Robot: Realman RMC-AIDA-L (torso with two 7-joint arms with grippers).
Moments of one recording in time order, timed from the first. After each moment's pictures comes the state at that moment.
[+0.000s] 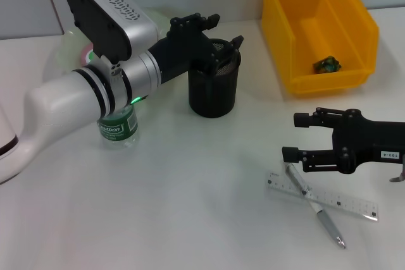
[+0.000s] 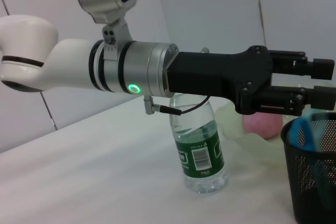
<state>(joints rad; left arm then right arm) -0.67 -2.08 1.90 0.68 0.64 0.55 -0.82 0.29 2.08 -0.86 -0.92 -1.84 -1.61 1.46</state>
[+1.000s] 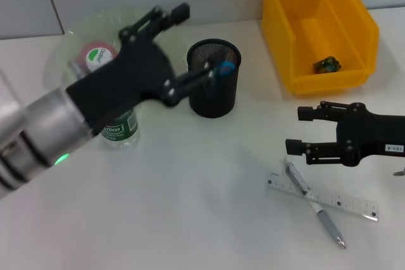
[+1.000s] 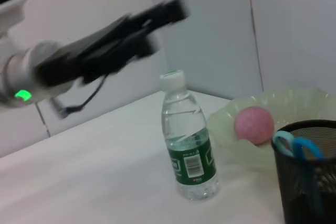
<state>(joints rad) -0.30 -2.06 1.77 0.92 0.69 1.05 -0.71 0.29 2.08 -0.85 -0.95 -1.84 -1.61 1.49</state>
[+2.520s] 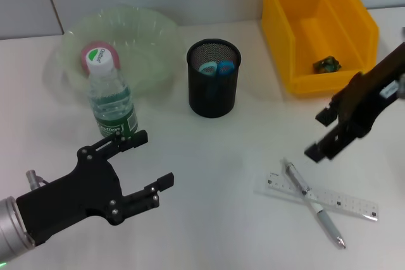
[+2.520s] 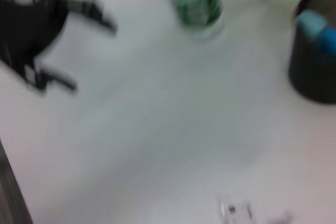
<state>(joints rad) -0.14 -2.03 1.57 0.72 1.04 1.39 -0.83 0.73 1.99 -1.10 -1.43 -2.45 -2.01 2.36</state>
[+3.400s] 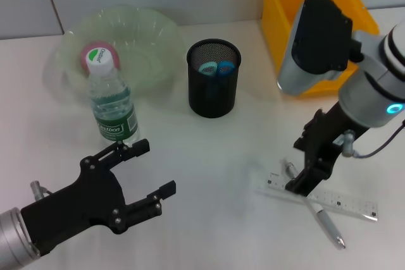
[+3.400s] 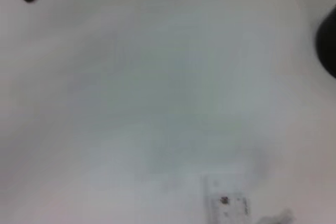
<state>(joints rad) -0.15 -2.05 1.55 0.63 1.04 1.42 -0.79 0.63 2.08 -1.46 -1.48 -2.62 -1.78 2.36</state>
